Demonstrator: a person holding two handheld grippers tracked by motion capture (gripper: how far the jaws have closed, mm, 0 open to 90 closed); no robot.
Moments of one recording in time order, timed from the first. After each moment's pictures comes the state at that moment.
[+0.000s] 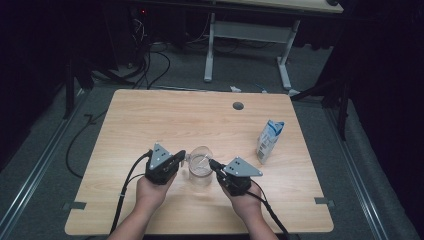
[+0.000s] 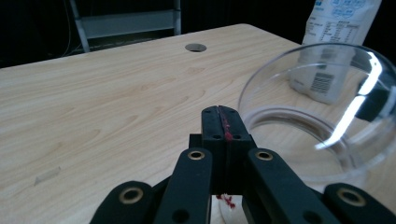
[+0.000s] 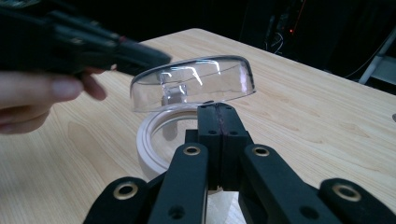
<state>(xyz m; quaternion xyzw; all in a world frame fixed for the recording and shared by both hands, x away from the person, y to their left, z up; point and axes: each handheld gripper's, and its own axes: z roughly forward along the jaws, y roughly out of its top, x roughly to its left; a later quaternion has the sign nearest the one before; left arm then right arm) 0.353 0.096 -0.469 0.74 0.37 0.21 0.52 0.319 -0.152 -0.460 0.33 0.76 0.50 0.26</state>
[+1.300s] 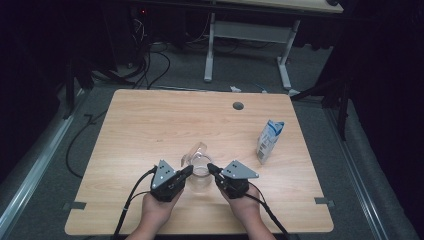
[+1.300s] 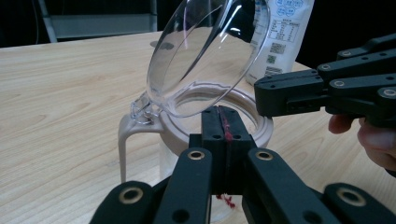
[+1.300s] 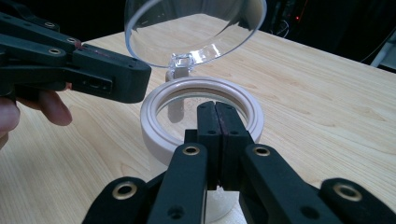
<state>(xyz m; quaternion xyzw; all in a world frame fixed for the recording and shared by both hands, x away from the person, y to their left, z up) 0.319 0.080 -0.480 0.73 0.35 0.18 0.55 0.318 -0.149 -0.476 0.34 0.77 0.49 0.25</state>
